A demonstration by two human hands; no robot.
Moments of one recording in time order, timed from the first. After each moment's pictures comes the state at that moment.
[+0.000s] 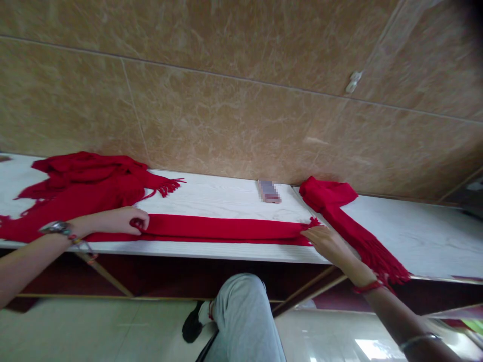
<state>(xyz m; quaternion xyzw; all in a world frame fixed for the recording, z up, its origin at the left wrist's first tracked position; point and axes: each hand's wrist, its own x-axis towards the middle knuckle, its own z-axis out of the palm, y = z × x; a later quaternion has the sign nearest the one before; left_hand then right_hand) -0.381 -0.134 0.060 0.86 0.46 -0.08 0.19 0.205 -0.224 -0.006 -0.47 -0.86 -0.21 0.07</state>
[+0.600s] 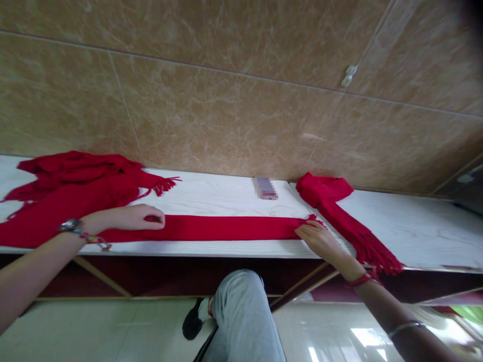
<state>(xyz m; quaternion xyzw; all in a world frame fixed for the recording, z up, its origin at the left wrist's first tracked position) -0.327 -0.138 0.073 0.87 0.43 -0.07 0.23 0.194 -0.225 -0.011 -0.45 -0.87 -0.23 0.01</state>
